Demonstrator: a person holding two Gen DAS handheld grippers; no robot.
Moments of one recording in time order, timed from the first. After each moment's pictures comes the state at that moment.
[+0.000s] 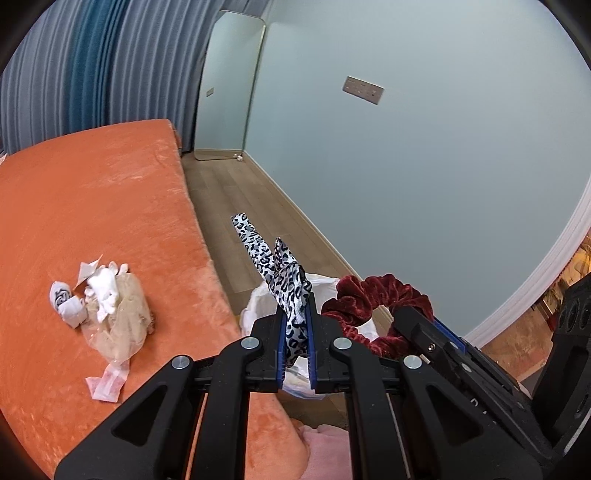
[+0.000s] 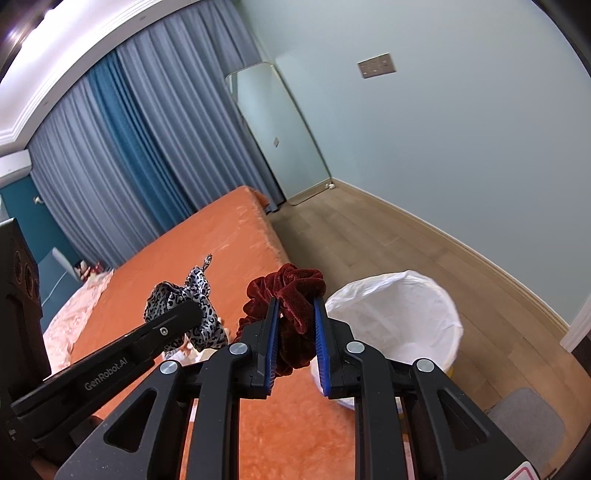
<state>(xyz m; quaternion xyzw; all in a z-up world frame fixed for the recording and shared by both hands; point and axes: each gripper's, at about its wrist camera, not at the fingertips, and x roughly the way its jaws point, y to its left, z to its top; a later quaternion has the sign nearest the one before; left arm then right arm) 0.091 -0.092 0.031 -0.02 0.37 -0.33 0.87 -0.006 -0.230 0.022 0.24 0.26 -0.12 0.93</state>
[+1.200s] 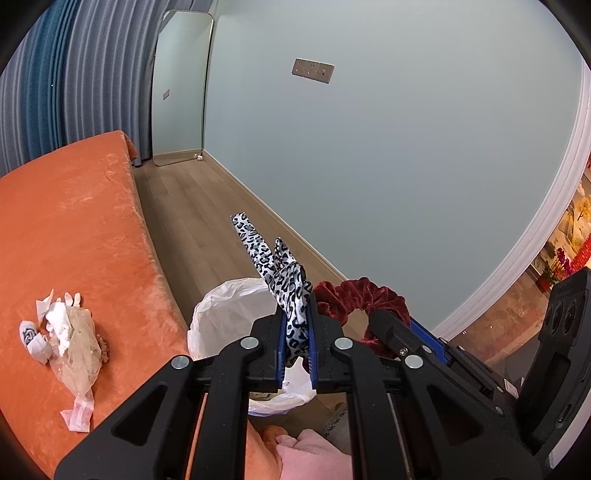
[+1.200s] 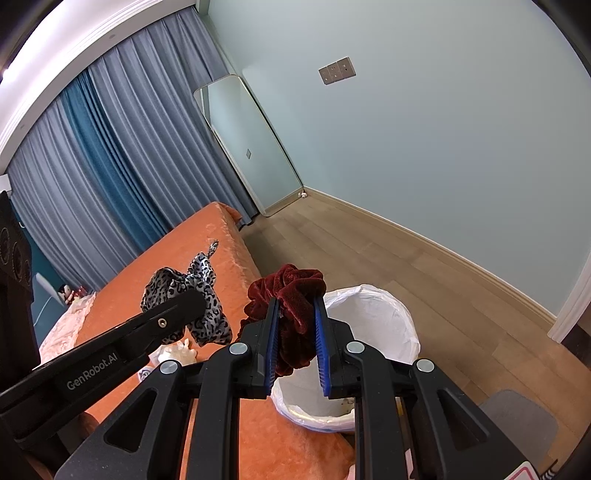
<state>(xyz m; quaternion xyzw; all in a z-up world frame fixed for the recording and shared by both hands) 0.091 -0.176 0.029 0.03 0.36 -0.39 0.85 -0.014 -0.283 0.011 0.26 0.25 -0.17 0.92</state>
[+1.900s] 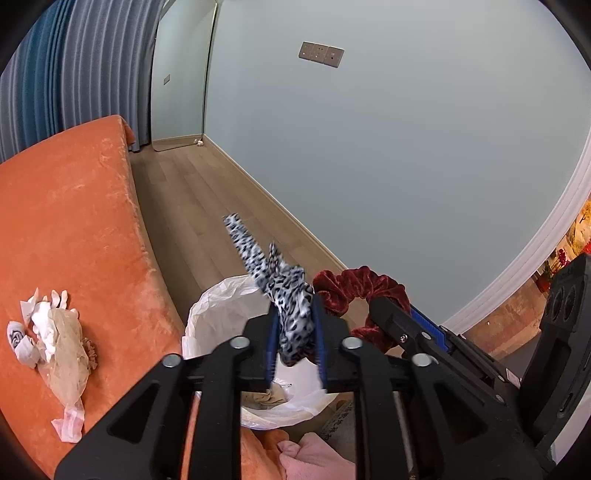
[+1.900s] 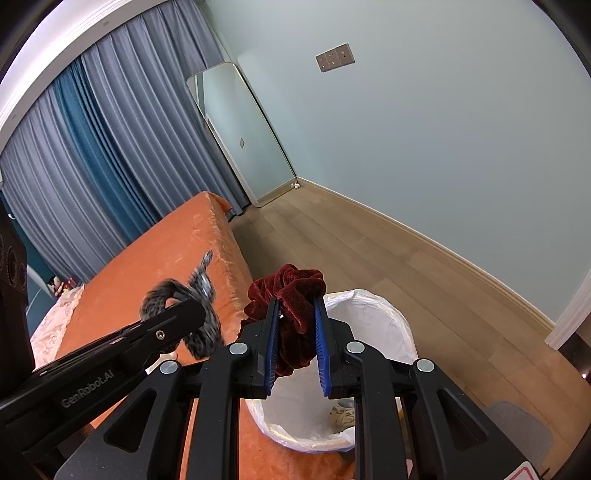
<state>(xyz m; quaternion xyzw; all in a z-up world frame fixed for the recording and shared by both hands) 0.127 -0.196 0.005 0.02 0.39 -0.38 0.84 0.020 -0.299 -0.010 0.25 0.28 -0.17 0.91</state>
